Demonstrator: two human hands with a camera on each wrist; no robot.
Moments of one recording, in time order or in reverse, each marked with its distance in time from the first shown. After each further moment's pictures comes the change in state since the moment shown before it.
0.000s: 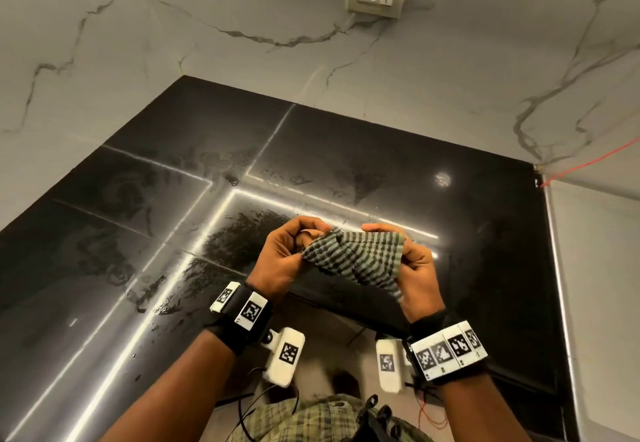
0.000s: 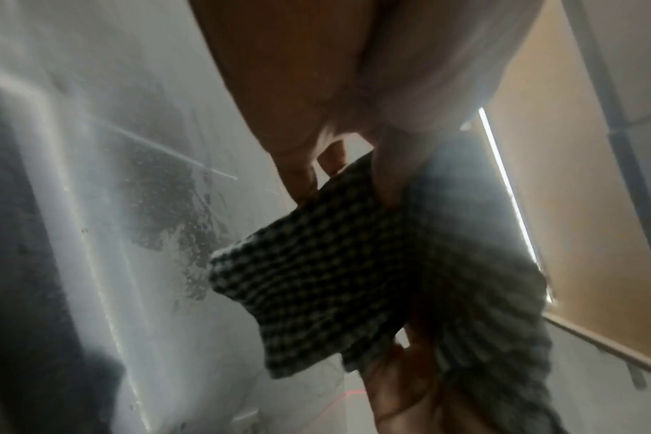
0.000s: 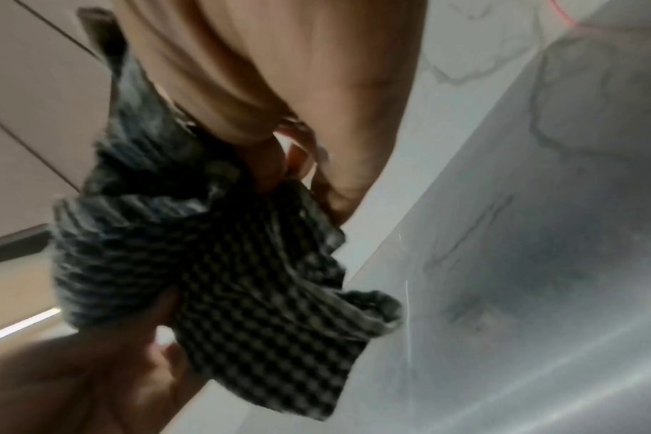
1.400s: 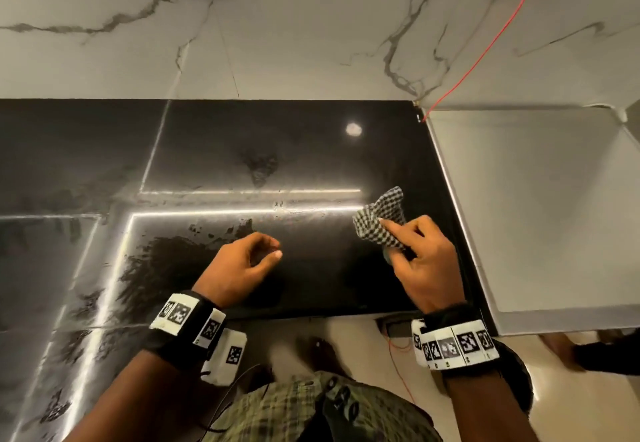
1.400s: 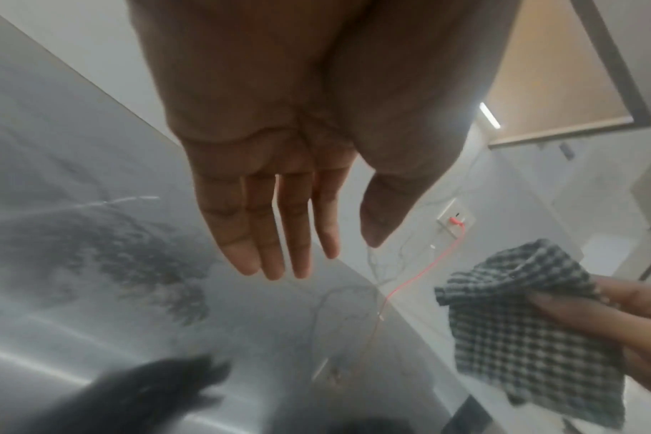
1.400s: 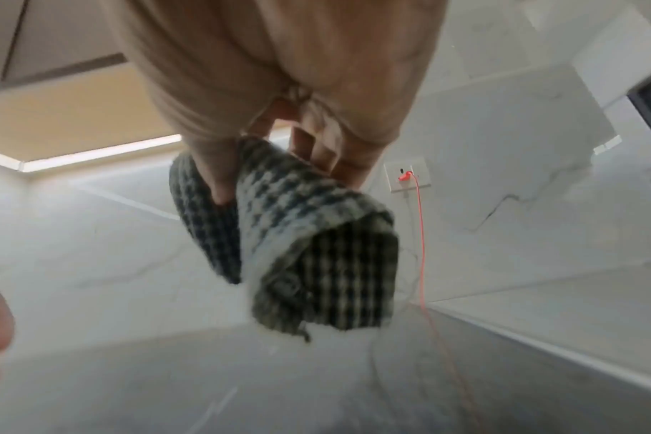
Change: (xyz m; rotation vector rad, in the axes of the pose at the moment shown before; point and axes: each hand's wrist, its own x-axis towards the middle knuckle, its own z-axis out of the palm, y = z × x) left_hand 0.059 -0.050 0.023 1.032 -0.387 -0.257; right_hand -0.058 -0.035 -0.135 -1.173 0.389 -0.229
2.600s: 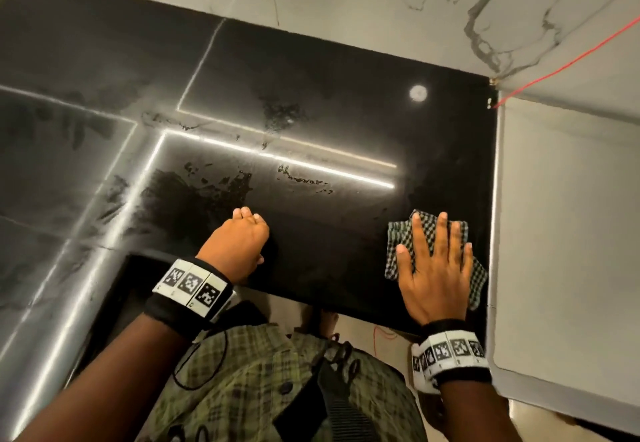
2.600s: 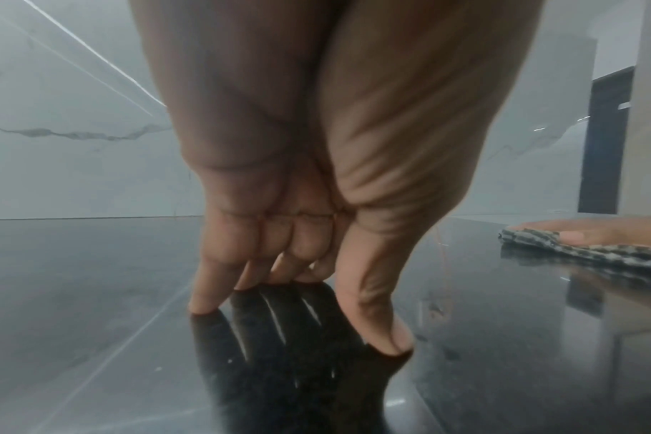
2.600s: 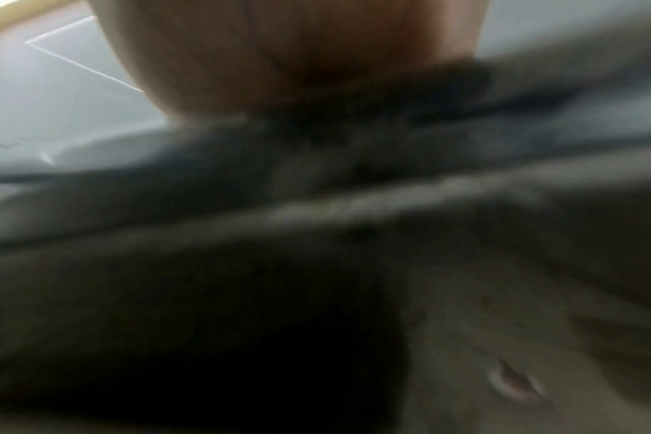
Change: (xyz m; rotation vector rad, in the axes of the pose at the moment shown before) left_hand 0.021 0.010 0.061 0.926 -0.314 -0.371; right_hand 0.001 0.120 0.033 -0.629 -0.468 0.136
